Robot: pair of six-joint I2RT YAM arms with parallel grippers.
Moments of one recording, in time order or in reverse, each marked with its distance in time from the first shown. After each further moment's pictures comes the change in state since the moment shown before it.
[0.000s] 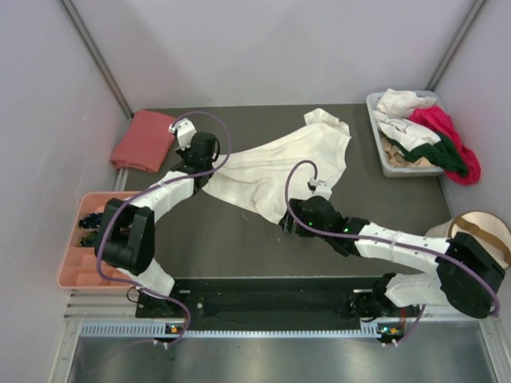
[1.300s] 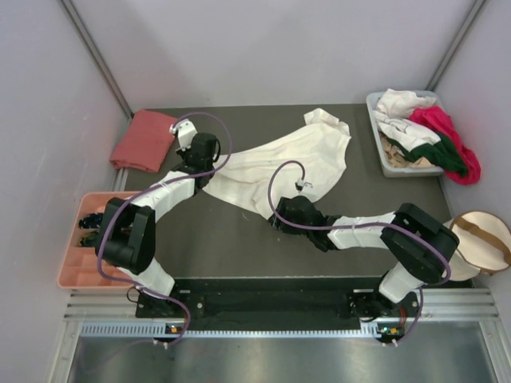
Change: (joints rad) left arm -0.004 0.006 -0.002 0.001 -0.010 0.001; right arm 0.000 0.365 0.029 0.363 -0.016 0.111
